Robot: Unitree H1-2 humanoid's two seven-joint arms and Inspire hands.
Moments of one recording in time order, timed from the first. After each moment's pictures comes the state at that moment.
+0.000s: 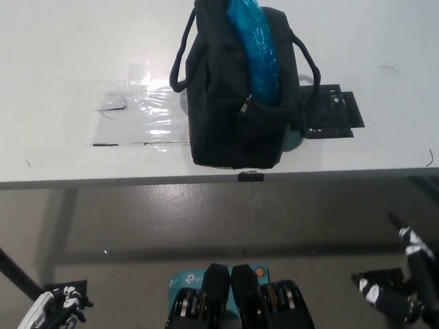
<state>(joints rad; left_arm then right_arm) -0.06 0.33 0.12 0.56 -0.22 -0.09 -0.30 0.13 0.00 -0.12 -0.42 -0.69 0.21 0.37</state>
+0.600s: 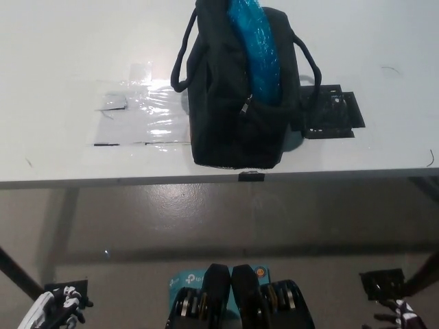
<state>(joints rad) -0.06 0.33 0.12 0.56 -0.22 -0.09 -0.30 0.17 -0.01 -0.30 0.10 -0.35 -0.07 0.35</state>
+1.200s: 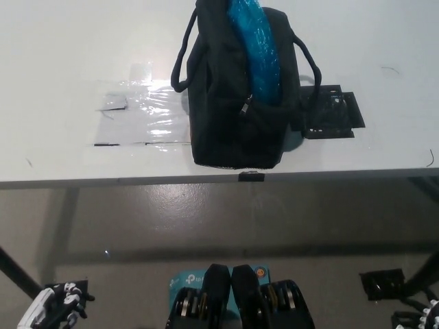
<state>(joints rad) -0.08 0.33 0.12 0.56 -0.22 -0.09 -0.30 0.17 -0.02 -0.37 0.22 -0.13 -0.34 0.25</state>
